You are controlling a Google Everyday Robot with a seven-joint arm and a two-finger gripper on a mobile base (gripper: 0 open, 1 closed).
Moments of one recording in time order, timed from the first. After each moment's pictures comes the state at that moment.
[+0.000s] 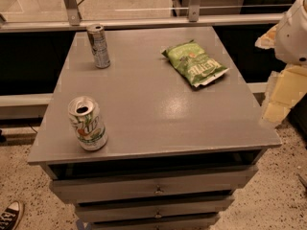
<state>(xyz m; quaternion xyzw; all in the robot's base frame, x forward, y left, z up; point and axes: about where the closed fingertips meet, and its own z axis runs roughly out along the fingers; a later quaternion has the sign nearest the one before) 0.438 -0.216 0.977 -0.60 0.78 -0.04 0.16</state>
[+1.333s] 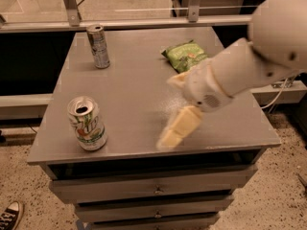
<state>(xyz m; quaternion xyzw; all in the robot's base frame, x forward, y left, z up) 0.452 -0.040 0.887 -0.60 0.71 0.21 0.29</state>
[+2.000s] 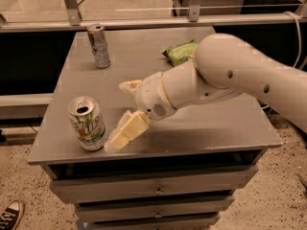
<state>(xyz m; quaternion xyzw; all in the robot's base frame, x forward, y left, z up) 0.464 0.075 0.870 -0.59 0.64 0.33 0.36</state>
